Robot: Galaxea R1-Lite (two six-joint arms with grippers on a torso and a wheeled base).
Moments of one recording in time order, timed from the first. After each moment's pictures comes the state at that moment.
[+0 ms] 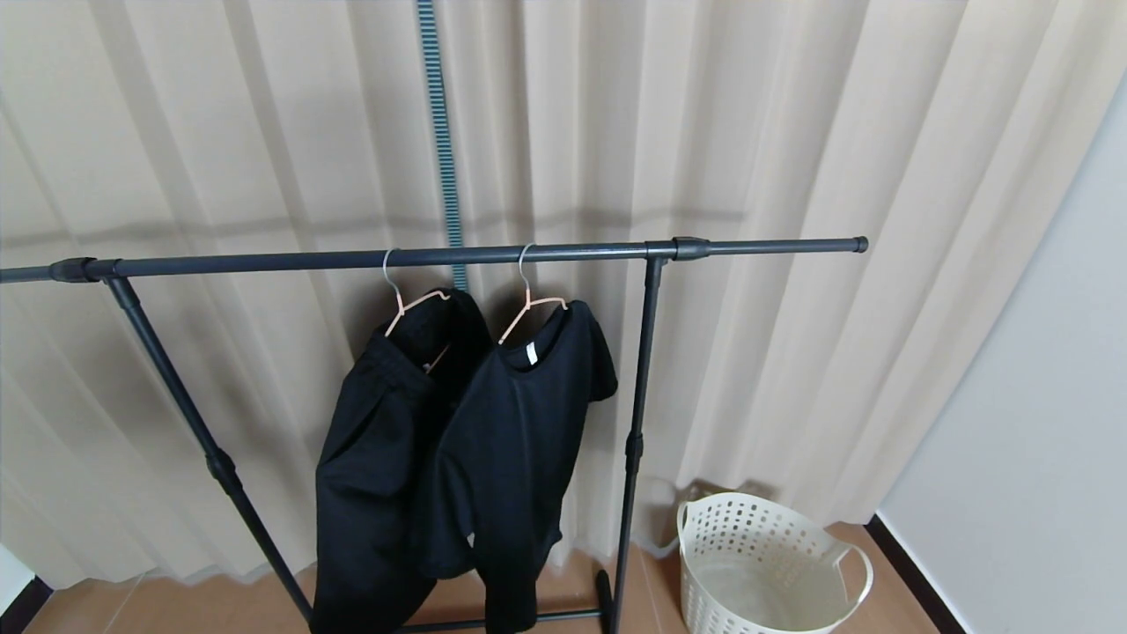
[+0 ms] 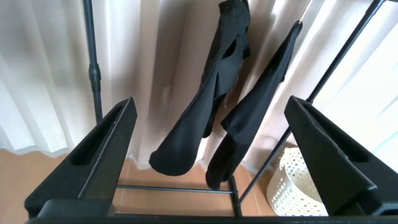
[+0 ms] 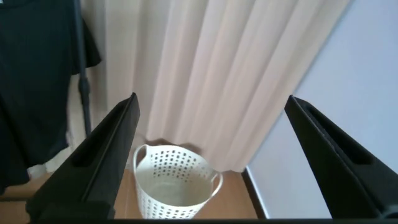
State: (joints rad) left arm 0.00 0.00 -0.04 0.06 0.03 -0.18; right arm 0.00 0.03 0.00 -0.10 -0.07 -0.19
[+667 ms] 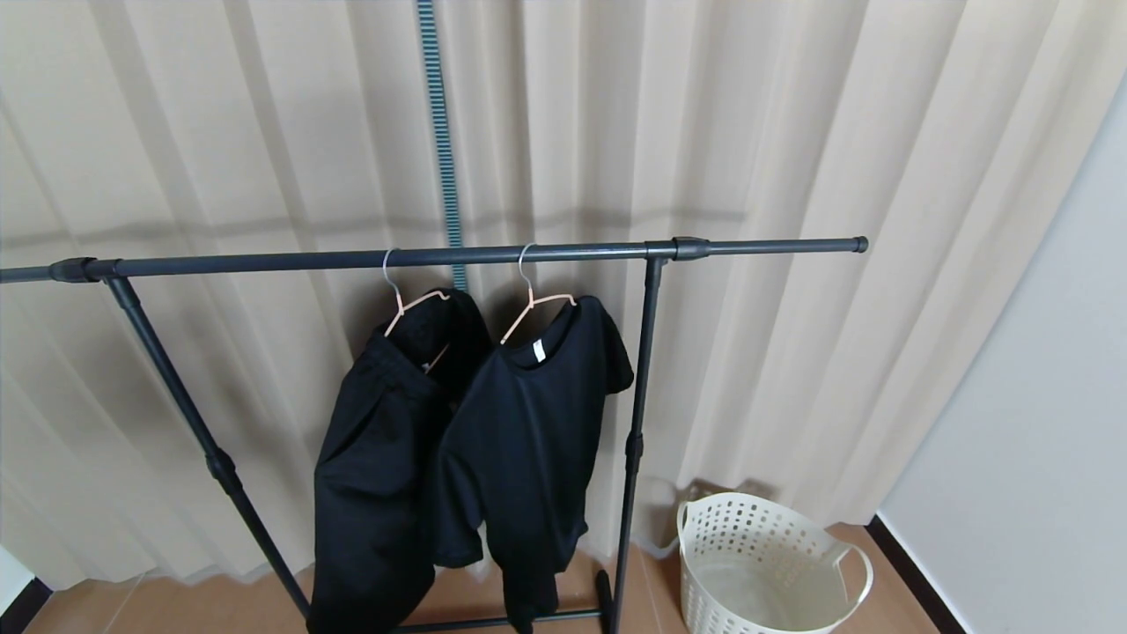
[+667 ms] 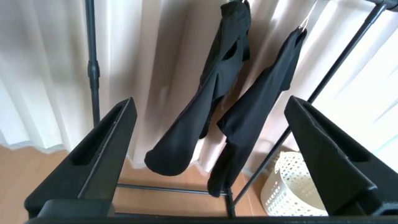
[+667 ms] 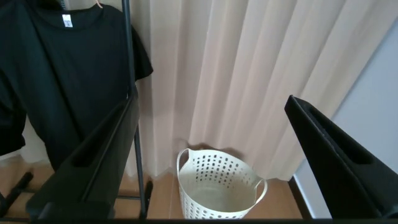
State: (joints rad) left arm 0.00 0.00 -0.04 0.06 0.04 -0.22; right arm 0.00 0.00 0.00 -0.04 0.07 -0.03
